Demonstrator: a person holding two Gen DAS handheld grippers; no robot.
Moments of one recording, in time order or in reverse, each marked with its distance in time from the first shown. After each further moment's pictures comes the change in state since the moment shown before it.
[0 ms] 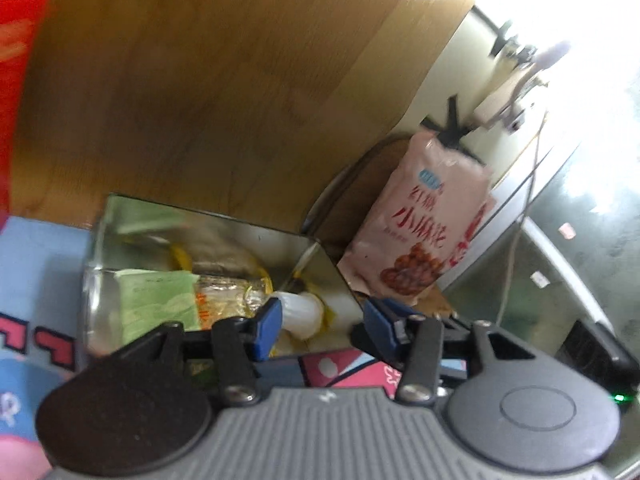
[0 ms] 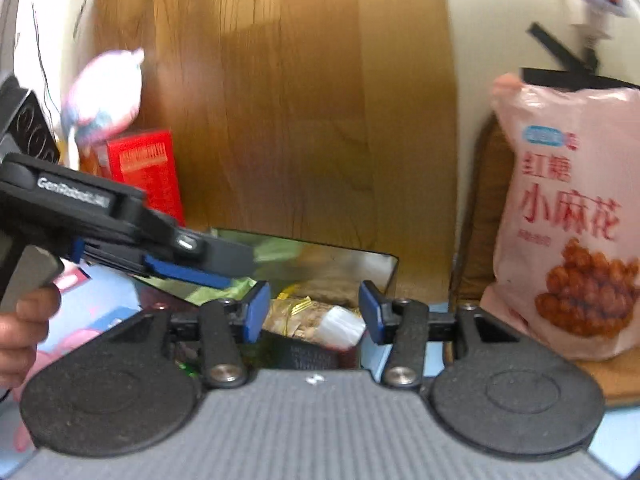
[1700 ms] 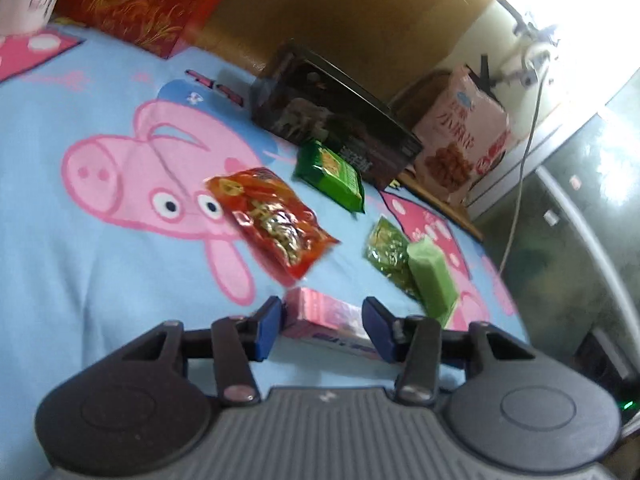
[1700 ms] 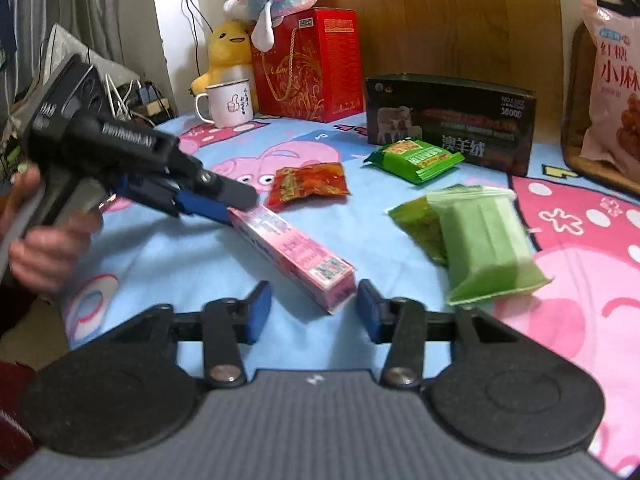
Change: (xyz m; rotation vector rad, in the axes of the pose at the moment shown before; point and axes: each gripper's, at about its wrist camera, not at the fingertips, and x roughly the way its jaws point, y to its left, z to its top) left arm -0.141 0.015 -0.192 -0.133 0.058 0.154; right arm -0.128 0.108 -0.123 -0.071 0.230 0.262
